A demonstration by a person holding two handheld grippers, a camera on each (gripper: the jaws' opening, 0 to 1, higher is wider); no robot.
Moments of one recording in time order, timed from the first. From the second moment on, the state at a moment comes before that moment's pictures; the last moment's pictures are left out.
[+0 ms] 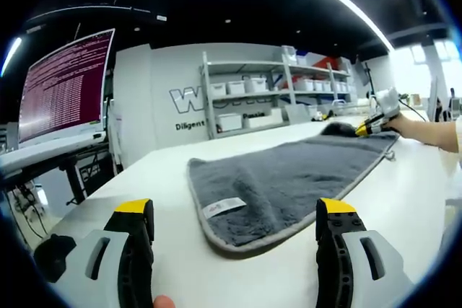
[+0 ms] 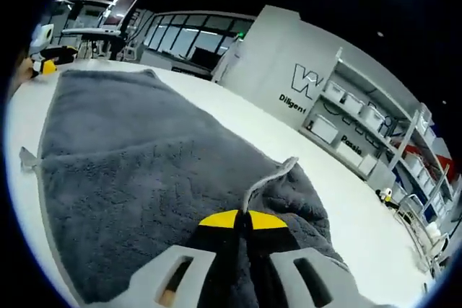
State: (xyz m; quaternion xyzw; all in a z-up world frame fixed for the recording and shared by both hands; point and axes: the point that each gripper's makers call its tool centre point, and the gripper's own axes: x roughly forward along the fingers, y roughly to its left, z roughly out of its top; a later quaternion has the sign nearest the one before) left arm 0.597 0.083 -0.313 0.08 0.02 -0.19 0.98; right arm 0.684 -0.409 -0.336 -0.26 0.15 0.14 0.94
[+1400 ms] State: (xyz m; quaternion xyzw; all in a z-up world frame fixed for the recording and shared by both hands) left arm 0.599 0.085 -0.313 0.07 0.02 -0.18 0.98; right arm 0.742 -0.515 -0.199 -0.46 0.18 0.01 0.87
